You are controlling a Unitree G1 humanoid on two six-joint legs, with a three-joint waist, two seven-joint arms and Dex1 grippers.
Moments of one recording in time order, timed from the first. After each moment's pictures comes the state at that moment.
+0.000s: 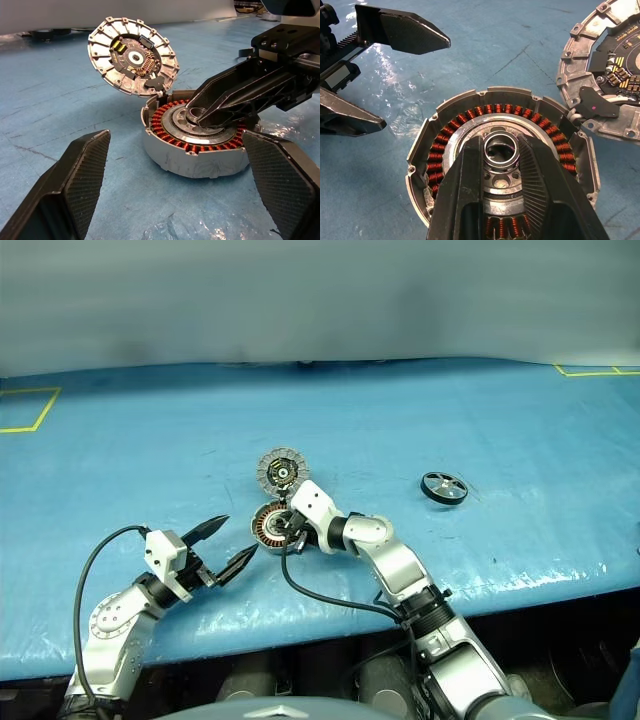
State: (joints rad) left arm 0.16 0.38 0.07 0.00 -0.33 -0.19 -0.81; right arm -0.43 -0.17 0.41 0.11 0.10 0.40 0.72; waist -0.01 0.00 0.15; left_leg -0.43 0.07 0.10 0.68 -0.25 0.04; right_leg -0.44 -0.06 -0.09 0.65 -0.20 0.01
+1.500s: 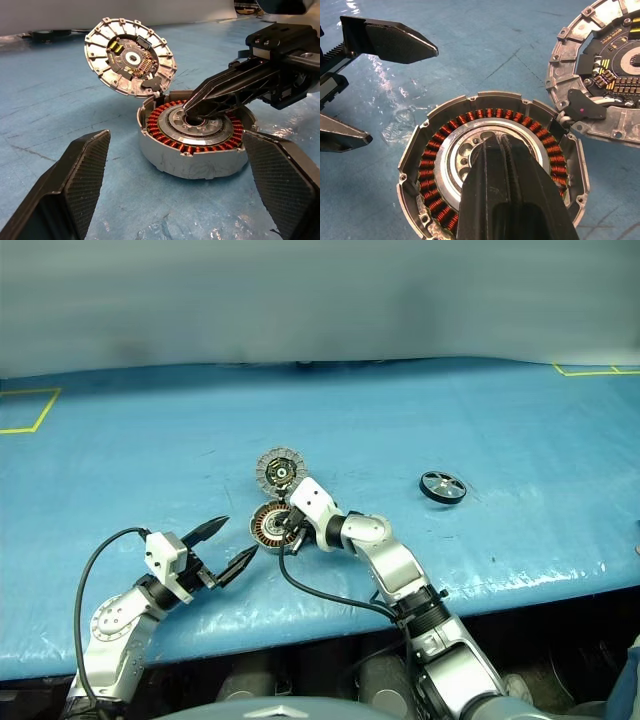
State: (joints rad) left arm 0.17 0.37 0.07 0.00 -0.33 -0.20 -0.81; right arm -0.43 -0.13 0.38 0.12 0.07 0.40 0.69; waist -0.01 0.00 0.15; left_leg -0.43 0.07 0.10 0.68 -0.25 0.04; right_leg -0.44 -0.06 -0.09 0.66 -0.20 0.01
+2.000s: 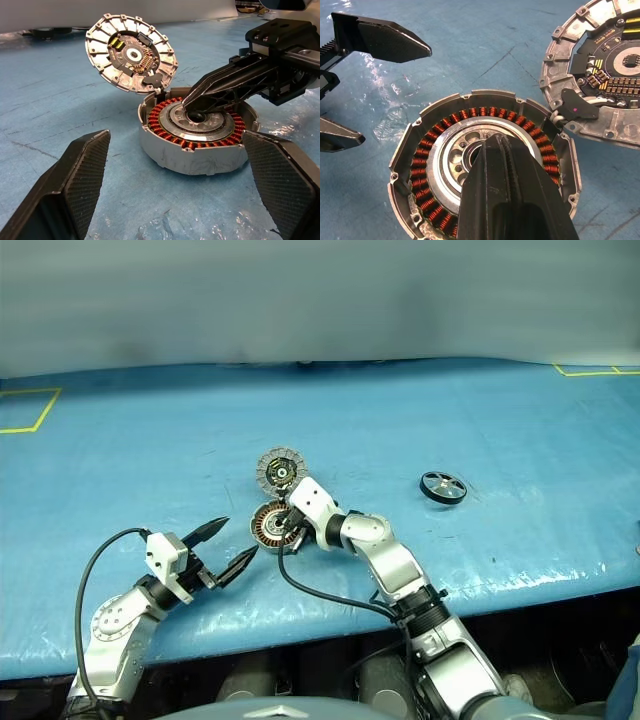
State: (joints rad) left arm 0.16 0.37 0.07 0.01 -0.33 -0.21 -0.81; right arm -0.43 -0.14 0.39 0.11 0.05 0.41 0.68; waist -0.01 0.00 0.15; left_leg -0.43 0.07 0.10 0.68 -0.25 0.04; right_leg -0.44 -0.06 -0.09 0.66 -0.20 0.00
